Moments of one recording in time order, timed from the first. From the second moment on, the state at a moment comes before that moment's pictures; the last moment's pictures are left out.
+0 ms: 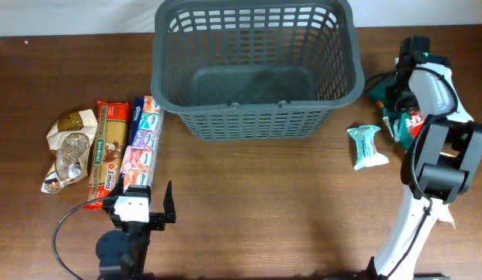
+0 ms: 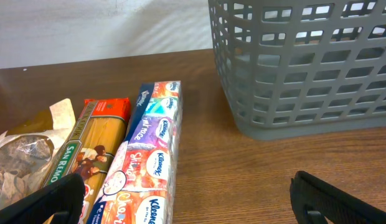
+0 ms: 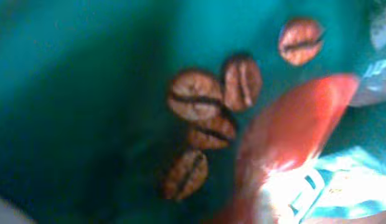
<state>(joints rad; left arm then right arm) 0.04 0.01 0.11 -0.33 0.08 0.08 -0.24 2.31 1.89 -0.97 0.35 -0.16</state>
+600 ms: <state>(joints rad) 0.04 0.01 0.11 -0.33 0.08 0.08 -0.28 2.30 2.25 -1.34 0.15 -0.08</state>
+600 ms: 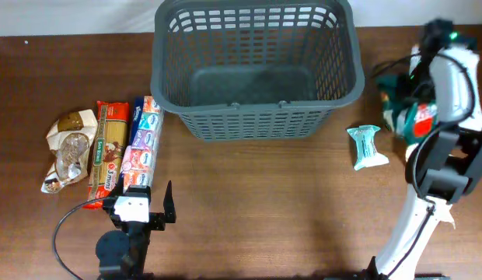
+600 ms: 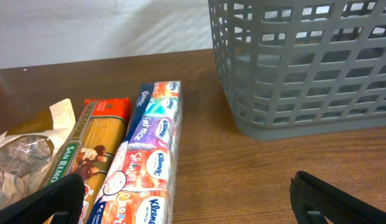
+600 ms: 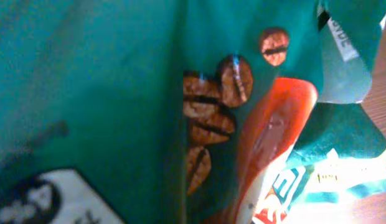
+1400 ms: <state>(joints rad) 0.04 0.01 0.11 -0.33 0.08 0.08 0.43 1.91 2.74 -1.44 -0.04 -0.11</state>
